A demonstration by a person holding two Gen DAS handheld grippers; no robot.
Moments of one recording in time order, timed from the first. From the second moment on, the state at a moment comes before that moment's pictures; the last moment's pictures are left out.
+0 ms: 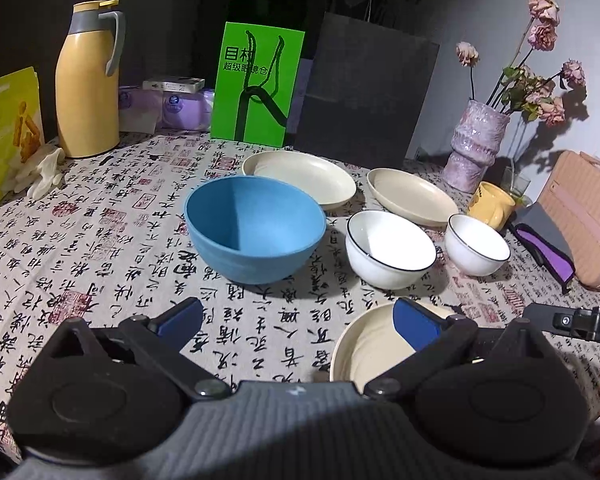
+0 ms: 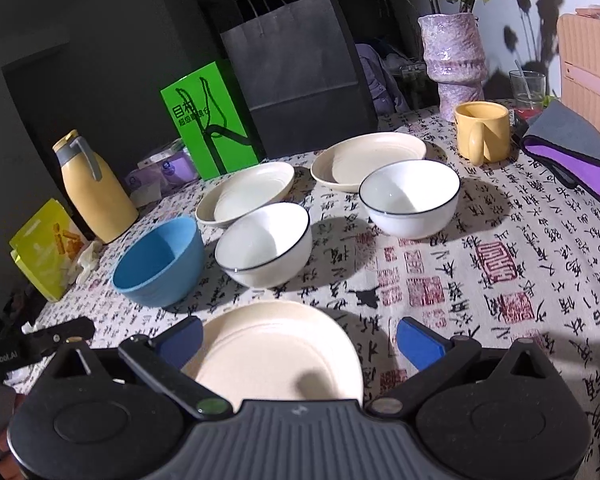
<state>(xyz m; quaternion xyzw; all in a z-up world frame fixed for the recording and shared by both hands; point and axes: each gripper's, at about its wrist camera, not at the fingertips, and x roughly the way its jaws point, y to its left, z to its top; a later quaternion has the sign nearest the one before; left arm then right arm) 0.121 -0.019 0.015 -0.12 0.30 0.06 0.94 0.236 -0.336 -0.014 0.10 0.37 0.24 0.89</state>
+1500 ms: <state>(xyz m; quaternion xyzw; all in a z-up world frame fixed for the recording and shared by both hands) 0.234 0.069 0.070 -0.17 0.29 0.06 0.94 0.367 -0.218 0.035 0.11 0.41 0.27 0.86</state>
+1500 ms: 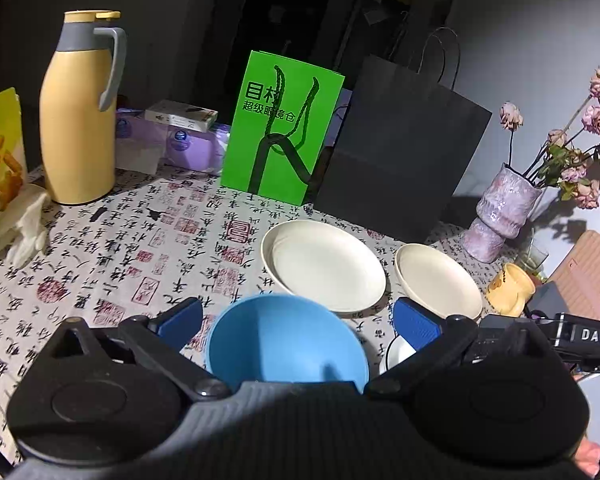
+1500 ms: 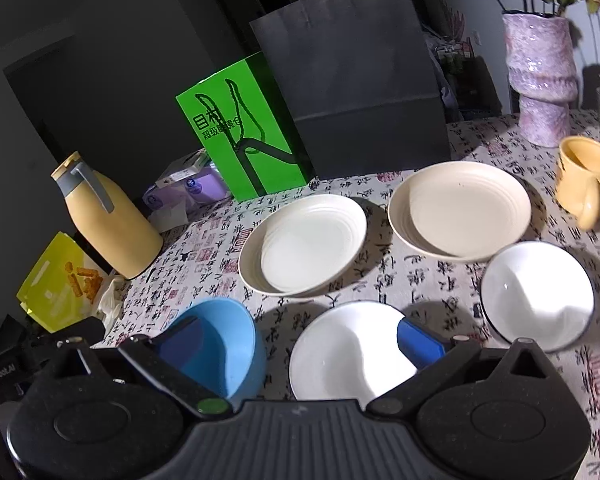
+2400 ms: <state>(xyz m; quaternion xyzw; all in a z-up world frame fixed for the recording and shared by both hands) 0.364 0.126 0.070 -0.18 0.33 0.04 0.93 0.452 -0.149 0.026 0.09 0.42 0.25 0.87</state>
